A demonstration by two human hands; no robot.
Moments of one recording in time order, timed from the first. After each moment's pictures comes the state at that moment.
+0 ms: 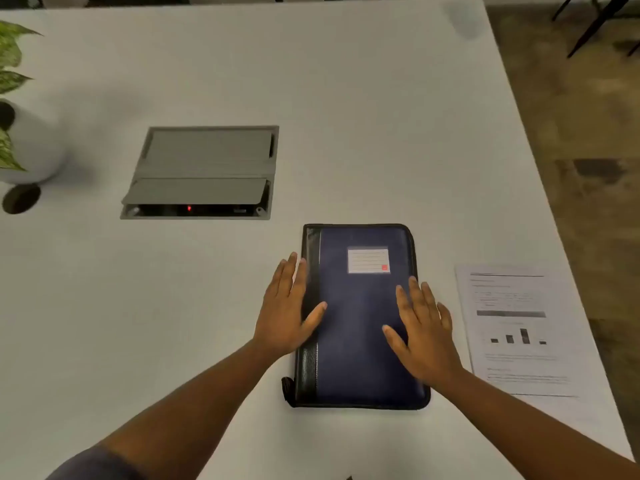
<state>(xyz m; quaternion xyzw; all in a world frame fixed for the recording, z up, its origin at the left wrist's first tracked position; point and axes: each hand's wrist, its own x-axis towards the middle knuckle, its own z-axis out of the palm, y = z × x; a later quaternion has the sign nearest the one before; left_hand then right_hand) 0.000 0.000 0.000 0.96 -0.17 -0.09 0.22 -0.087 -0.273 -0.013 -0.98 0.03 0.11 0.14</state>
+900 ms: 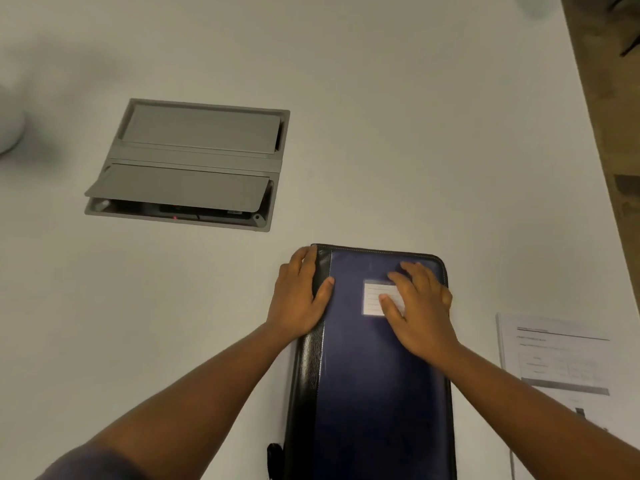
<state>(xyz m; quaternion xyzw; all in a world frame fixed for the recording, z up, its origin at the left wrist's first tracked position) 0.113 -0.026 -0.079 0.94 -0.07 -0.12 0.32 0.066 -0.269 -0.059 -0.98 0.03 0.10 0.20</state>
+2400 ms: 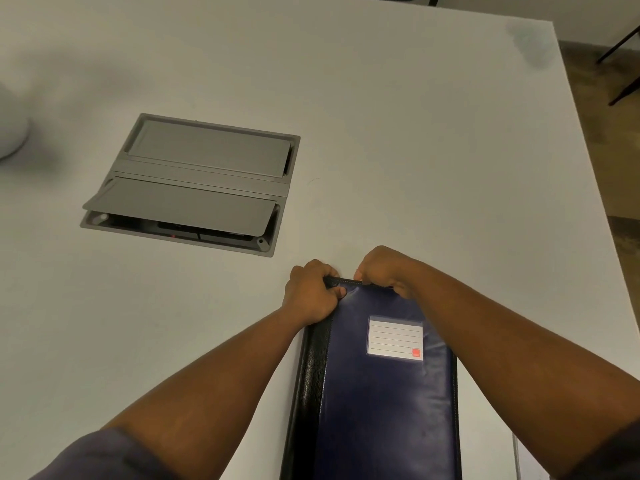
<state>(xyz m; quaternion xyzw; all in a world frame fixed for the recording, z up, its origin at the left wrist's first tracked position) 0.183 -0.048 -0.073 0.90 0.01 -0.20 0.38 0.228 -0.209 -0.007 -0.82 0.18 0.43 0.32</state>
